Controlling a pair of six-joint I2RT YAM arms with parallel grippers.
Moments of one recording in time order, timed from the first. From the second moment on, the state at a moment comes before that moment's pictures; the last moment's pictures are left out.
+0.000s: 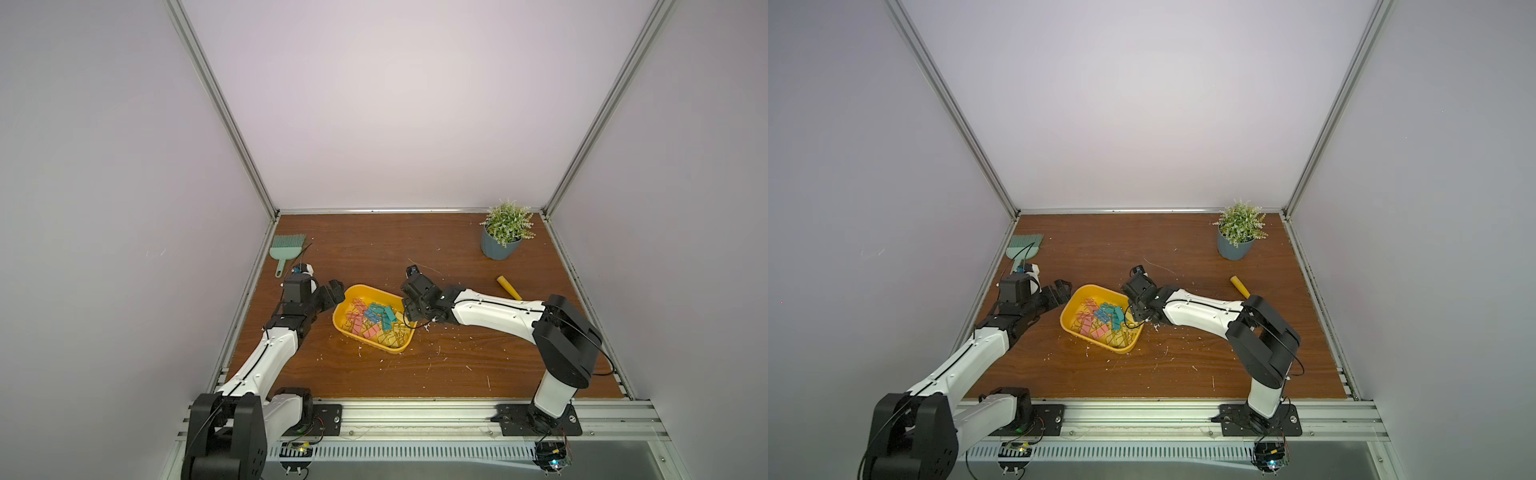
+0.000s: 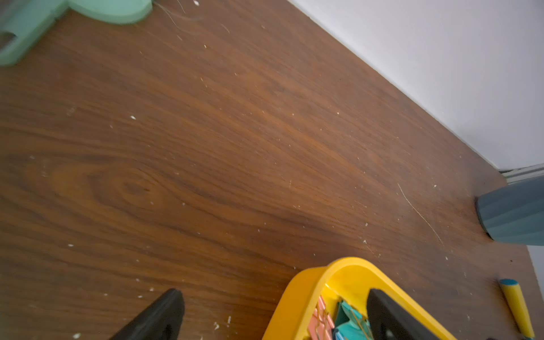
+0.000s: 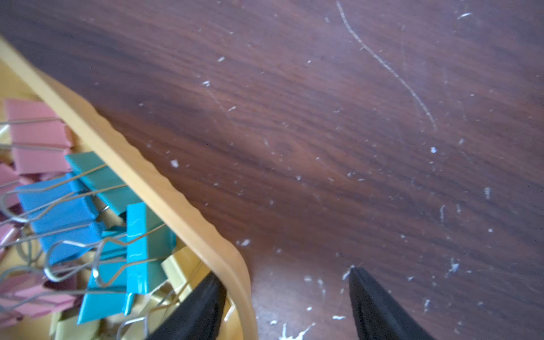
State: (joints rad) left arm -0.03 1.11 0.50 -0.06 0.20 -0.51; right arm 0.90 1.76 1.16 -0.44 0.39 0.40
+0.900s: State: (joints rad) left arm -0.25 1.31 0.50 0.20 0.41 -0.66; right arm 0.68 1.45 0.91 -0.25 0.22 0.52
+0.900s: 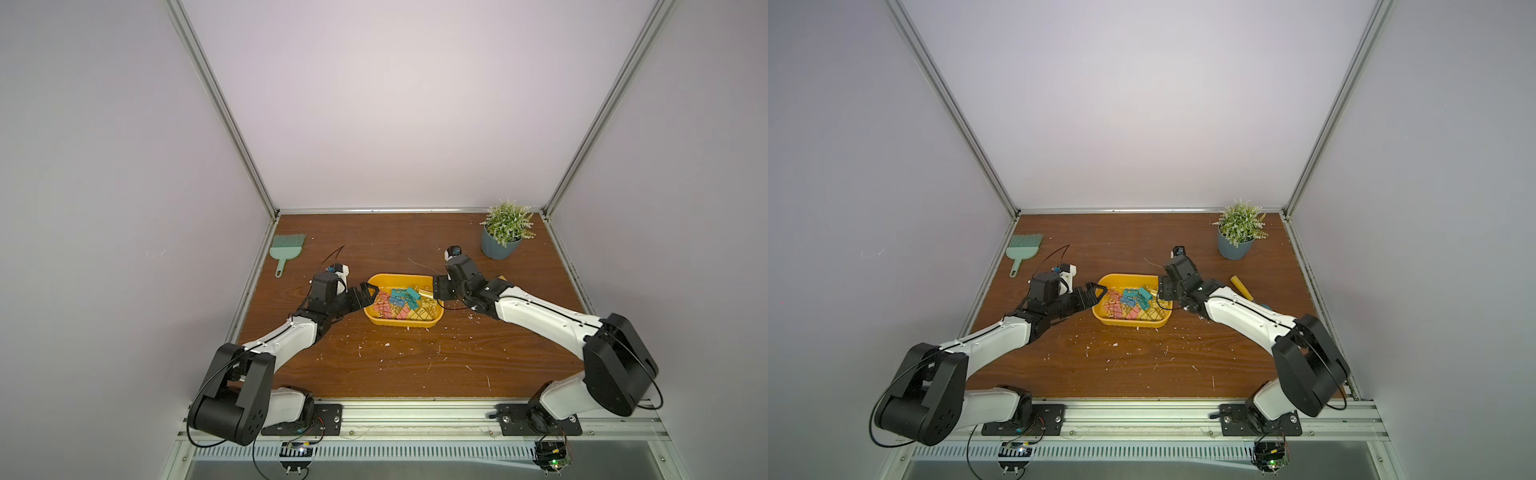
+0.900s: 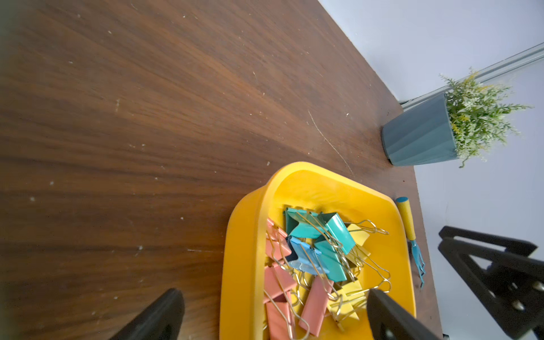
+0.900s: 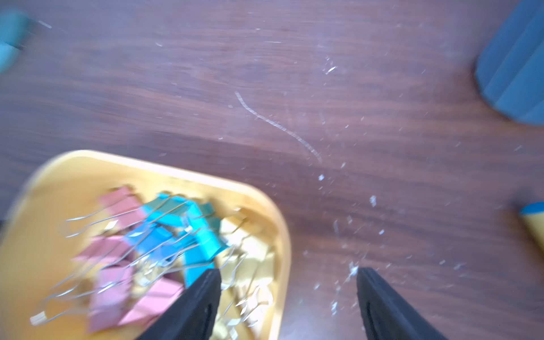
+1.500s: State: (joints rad) left arm -0.30 1.47 0.52 0.38 0.45 -0.78; right arm 0.62 1.60 0.89 -0.07 -0.01 0.73
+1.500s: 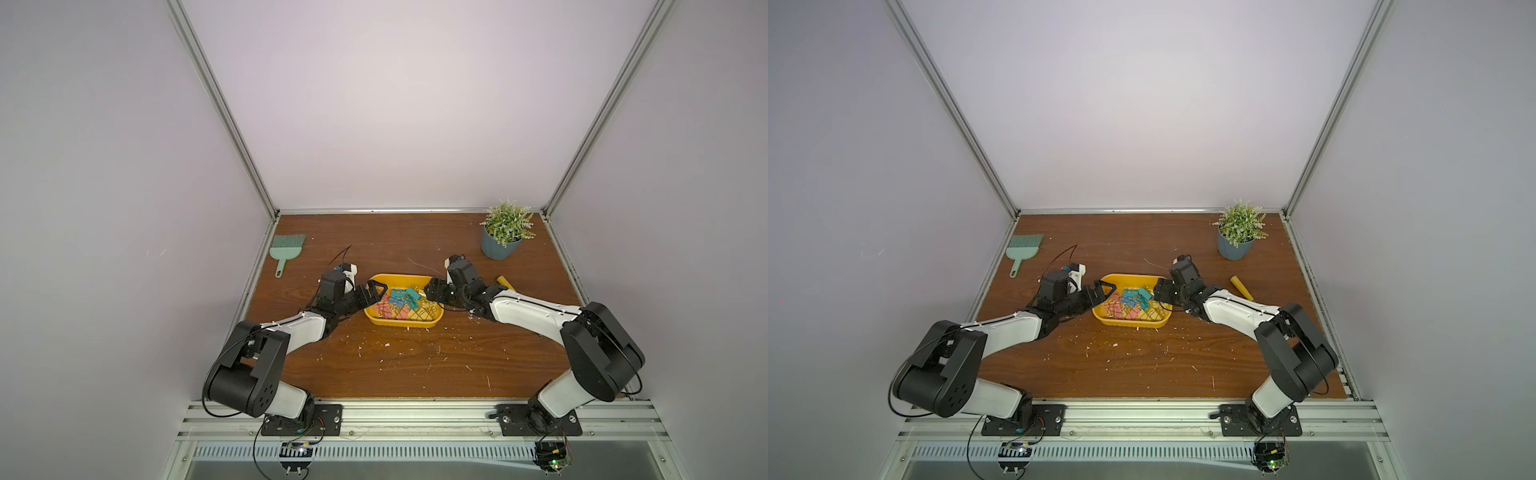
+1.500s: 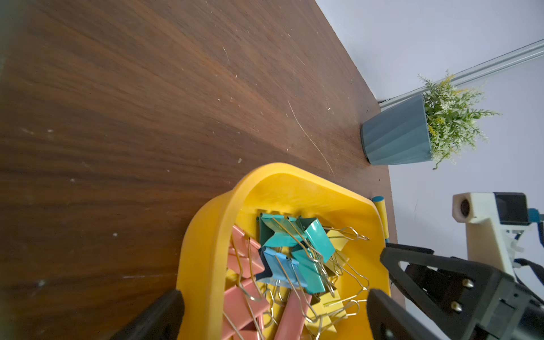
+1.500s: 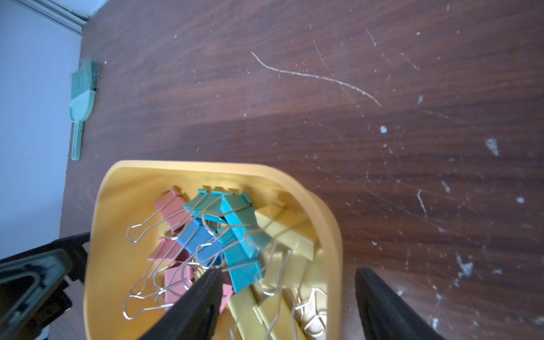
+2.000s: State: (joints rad) left arm -0.30 1.52 0.55 0.45 0.42 -0.87; right arm 0.53 1.67 1.01 -0.14 -0.01 0.62
